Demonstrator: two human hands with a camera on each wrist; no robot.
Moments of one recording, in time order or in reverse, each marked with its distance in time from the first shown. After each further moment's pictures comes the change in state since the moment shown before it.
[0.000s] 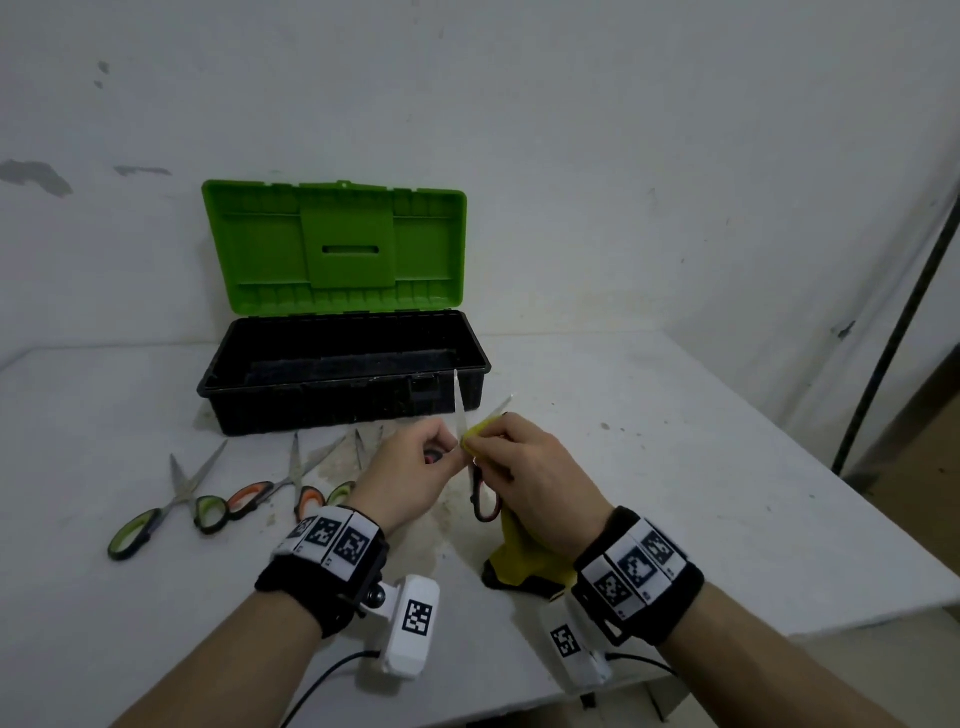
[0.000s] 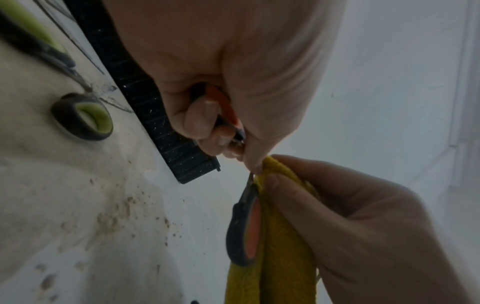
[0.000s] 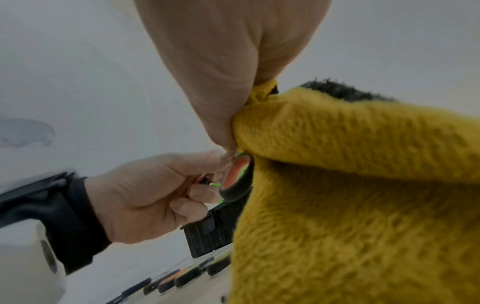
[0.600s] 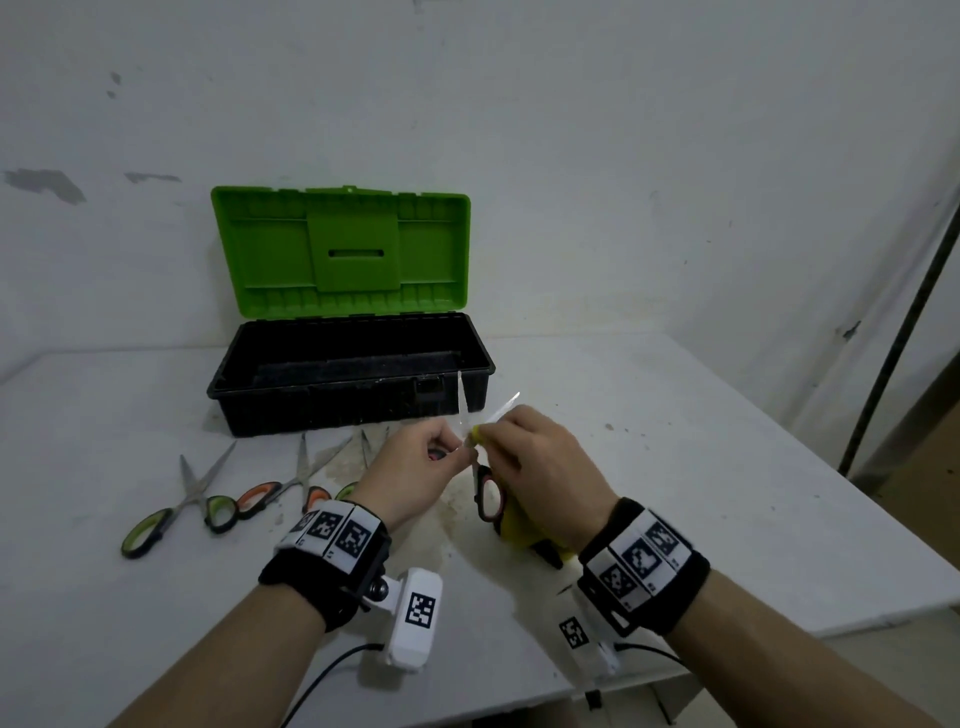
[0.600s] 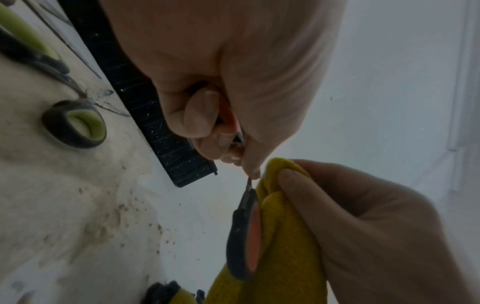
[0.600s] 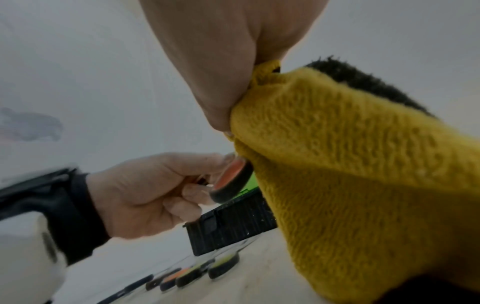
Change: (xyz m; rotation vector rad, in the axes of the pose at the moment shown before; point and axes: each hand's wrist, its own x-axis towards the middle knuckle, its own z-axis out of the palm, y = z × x) left_hand 0.000 0.006 -0.002 -0.002 -0.009 -0.044; right_hand 0.005 -0.007 -0.010 -0.080 0.053 0.067
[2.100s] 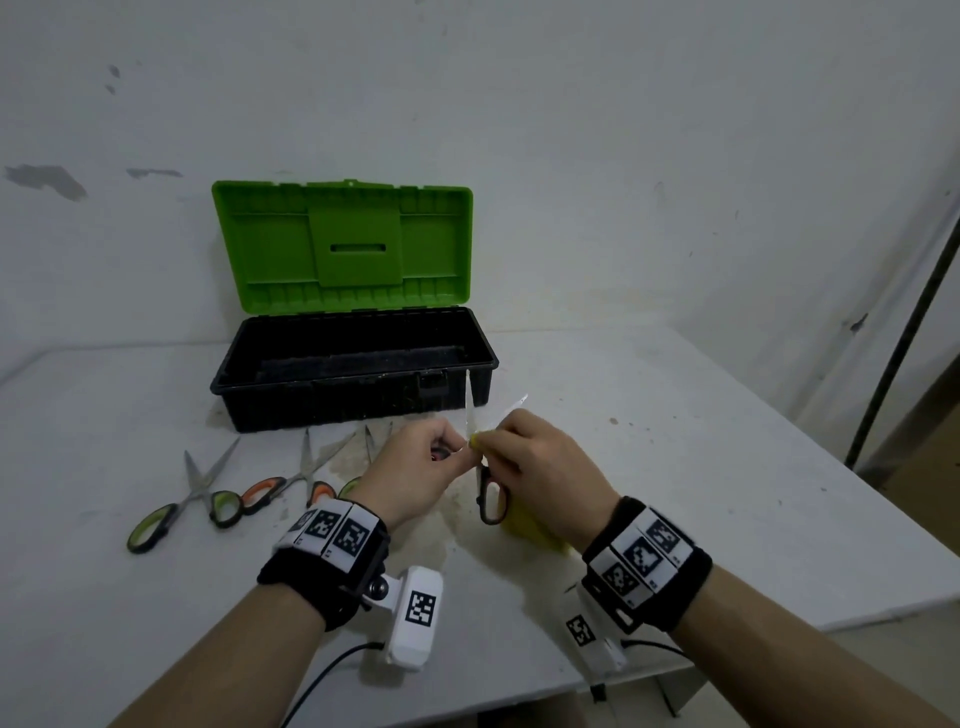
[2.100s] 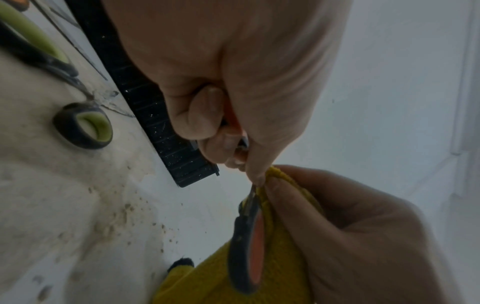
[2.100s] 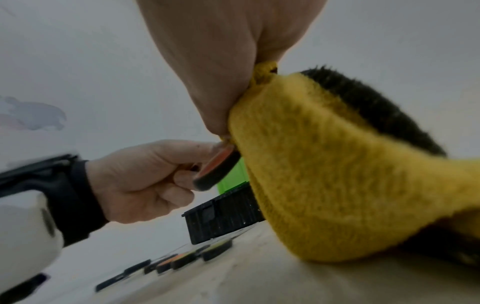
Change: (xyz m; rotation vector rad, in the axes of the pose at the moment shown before) left_hand -0.002 -0.005 -0.003 -0.019 -0.039 0.008; right_hand -0.005 0.006 0.008 0.008 -0.070 -0.071
